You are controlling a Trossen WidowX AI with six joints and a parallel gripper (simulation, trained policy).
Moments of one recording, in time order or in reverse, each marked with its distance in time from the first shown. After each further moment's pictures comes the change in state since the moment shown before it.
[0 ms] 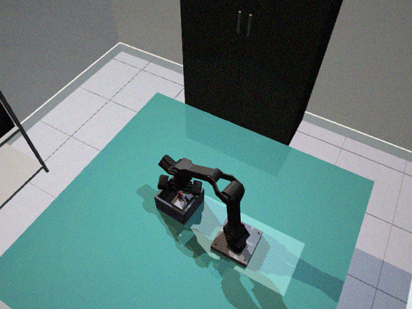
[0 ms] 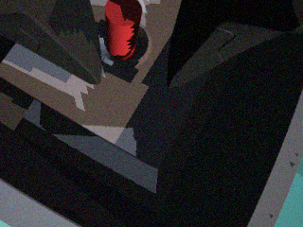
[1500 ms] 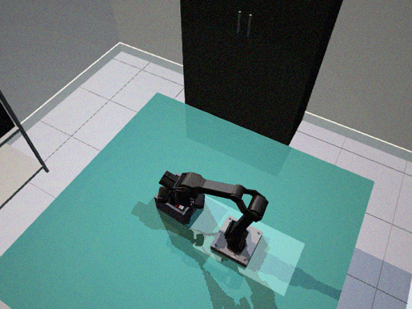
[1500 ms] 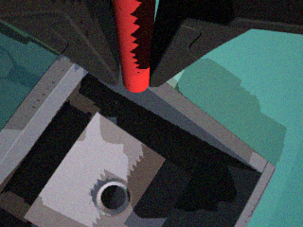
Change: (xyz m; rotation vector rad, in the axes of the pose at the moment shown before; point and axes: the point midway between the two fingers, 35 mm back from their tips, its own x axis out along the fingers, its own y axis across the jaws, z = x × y) arm -0.078 -0.010 -0.082 -0.050 -0.046 0.129
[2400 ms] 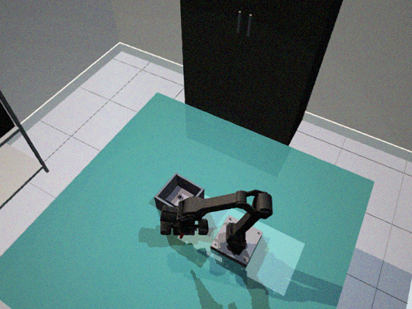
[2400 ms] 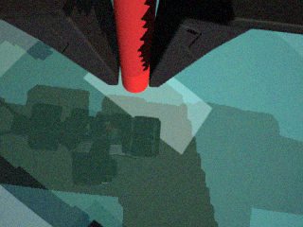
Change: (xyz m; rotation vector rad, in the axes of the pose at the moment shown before) arm 0.015 -0.031 -0.119 -0.129 0.174 -0.030
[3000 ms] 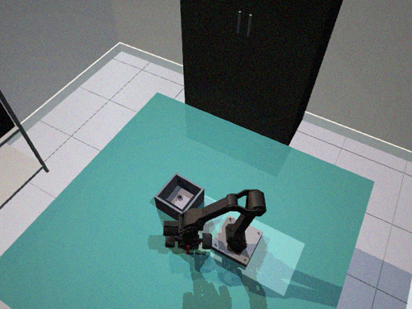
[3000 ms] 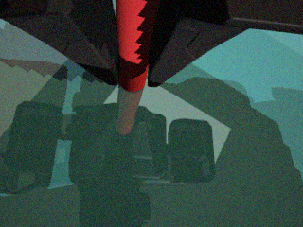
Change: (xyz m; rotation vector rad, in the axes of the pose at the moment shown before) arm 0.052 -0.029 -0.044 0.090 0.125 -0.096
